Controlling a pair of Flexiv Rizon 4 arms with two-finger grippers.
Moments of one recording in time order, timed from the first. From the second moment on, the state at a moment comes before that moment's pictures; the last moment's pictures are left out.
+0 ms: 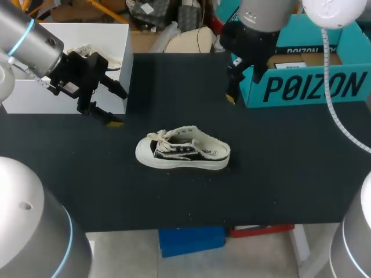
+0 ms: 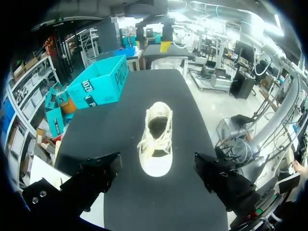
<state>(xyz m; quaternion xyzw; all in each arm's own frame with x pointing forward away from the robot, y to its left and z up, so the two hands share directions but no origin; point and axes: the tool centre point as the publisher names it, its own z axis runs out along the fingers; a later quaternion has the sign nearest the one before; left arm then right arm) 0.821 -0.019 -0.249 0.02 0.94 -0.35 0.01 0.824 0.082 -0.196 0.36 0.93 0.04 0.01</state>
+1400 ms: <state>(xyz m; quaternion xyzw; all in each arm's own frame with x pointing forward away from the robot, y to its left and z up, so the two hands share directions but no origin) 0.821 -0.019 -0.249 0.02 0.94 -0.35 0.01 0.810 0.126 -0.321 0.03 0.95 0.29 0.05</state>
